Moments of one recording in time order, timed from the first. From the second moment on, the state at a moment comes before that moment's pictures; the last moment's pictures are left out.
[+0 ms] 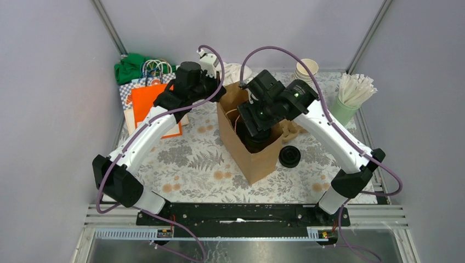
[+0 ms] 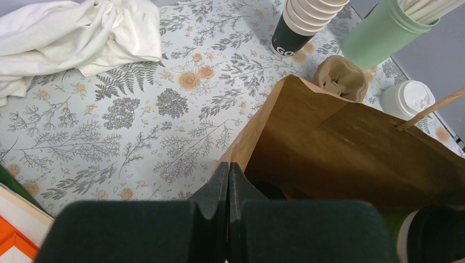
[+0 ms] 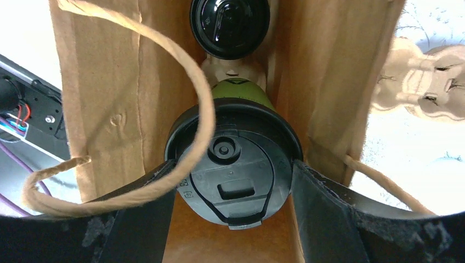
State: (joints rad) left arm -0.49 1.47 1.47 -0.39 0.20 -0.18; right arm 0.83 1.65 2.02 -1.40 0.09 0.25
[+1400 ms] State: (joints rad) left arm -0.51 1.41 1.38 -0.42 0.27 -0.22; right arm 0.86 1.52 1.58 -1.29 0.17 0.15
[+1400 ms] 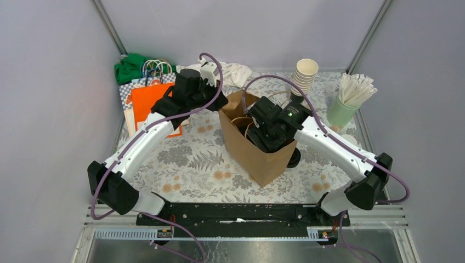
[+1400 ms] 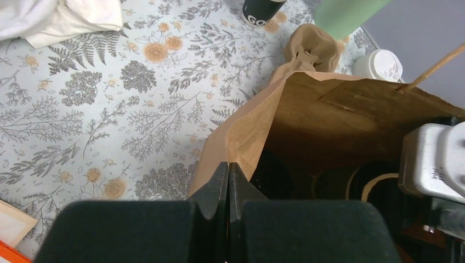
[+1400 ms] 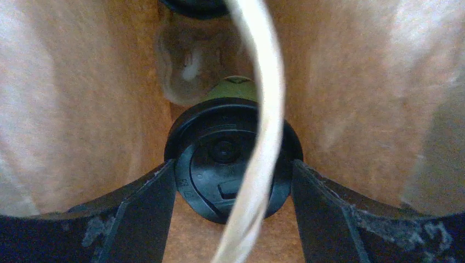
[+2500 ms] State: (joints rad) left arm -0.64 1.44 1.44 -0.48 0.11 -0.17; right arm 0.86 1.30 1.41 -1.08 0.07 -0.01
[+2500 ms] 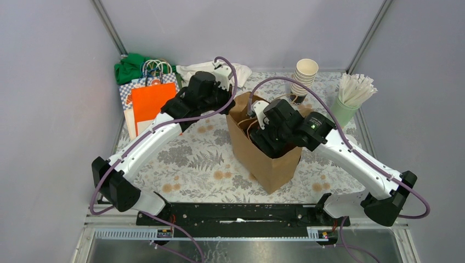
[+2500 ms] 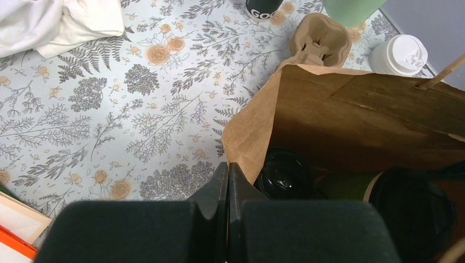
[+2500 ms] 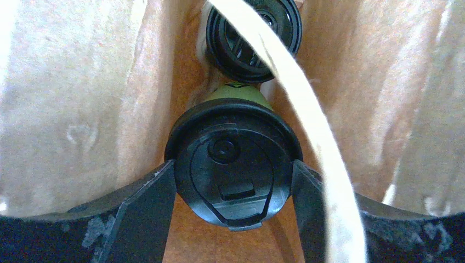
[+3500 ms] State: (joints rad) left arm -0.70 1.44 1.45 -0.48 0.02 -0.12; right arm 0.86 1.23 1.48 -1.24 0.11 0.04
